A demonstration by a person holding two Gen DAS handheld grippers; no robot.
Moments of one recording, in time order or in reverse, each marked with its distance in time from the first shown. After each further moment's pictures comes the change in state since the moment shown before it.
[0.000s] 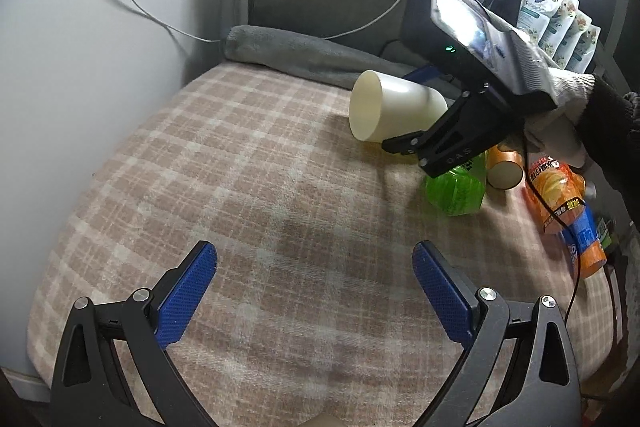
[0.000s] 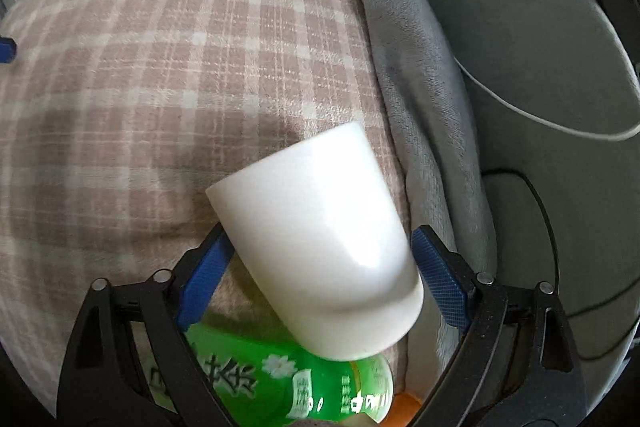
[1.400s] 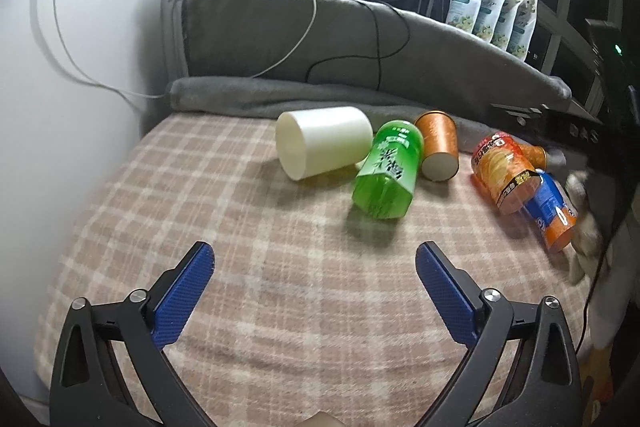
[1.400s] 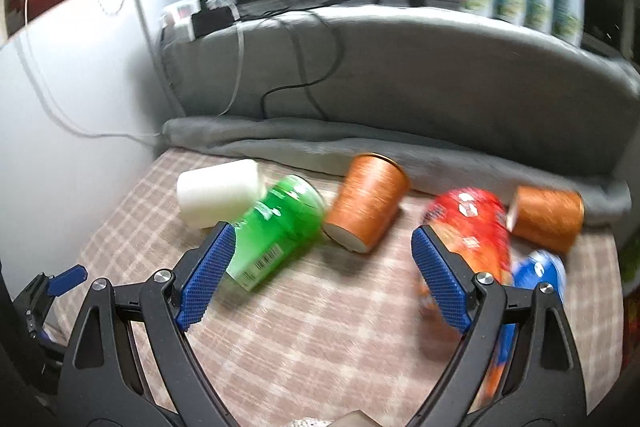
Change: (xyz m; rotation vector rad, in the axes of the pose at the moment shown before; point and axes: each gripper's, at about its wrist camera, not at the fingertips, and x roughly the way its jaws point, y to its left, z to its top) left arm -0.033 -0.062 -0.010 0.162 -0.099 -0.057; right arm -0.172 0.031 -0.216 1.172 -0.399 -0.123
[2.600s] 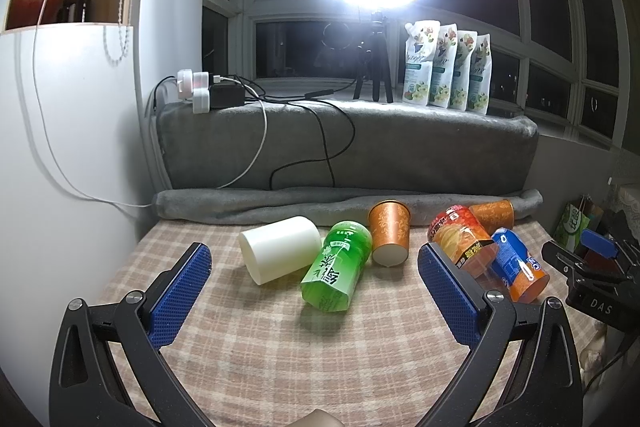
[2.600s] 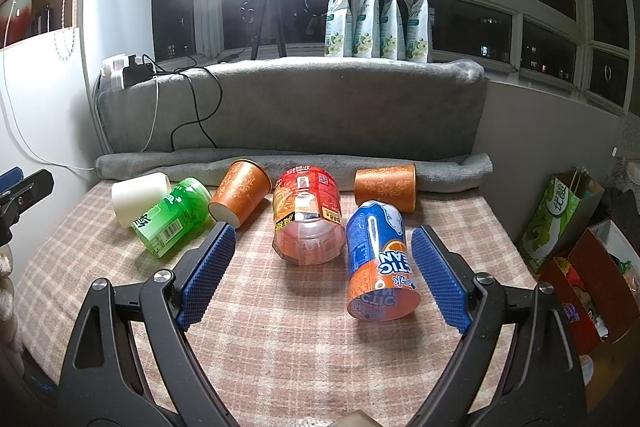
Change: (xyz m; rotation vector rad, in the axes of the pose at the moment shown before) left arm -0.051 -0.070 0.040 0.127 -0.284 0.010; right arm -0.134 -0.055 -0.088 0.132 -0.246 -0.353
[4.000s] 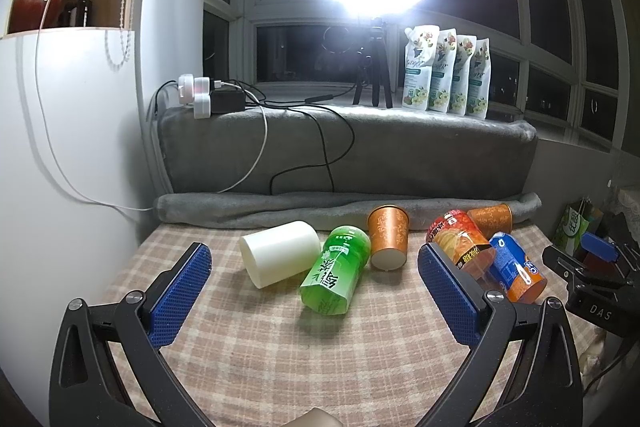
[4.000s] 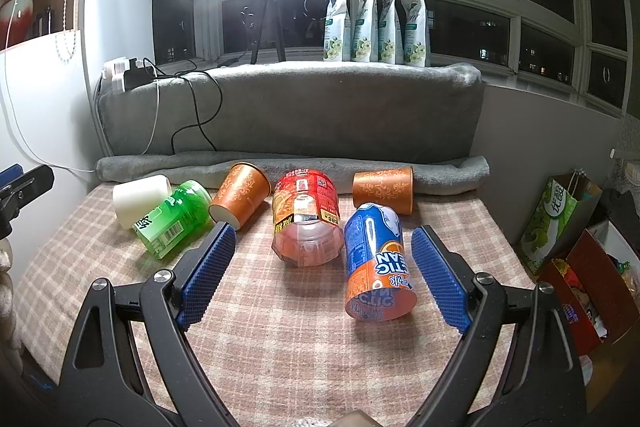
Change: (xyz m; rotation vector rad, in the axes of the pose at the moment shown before) left arm -0.003 0.000 0.005 0.002 -0.013 -0.002; right arm -0.005 0.002 0.000 -0.001 -0.006 -0.004
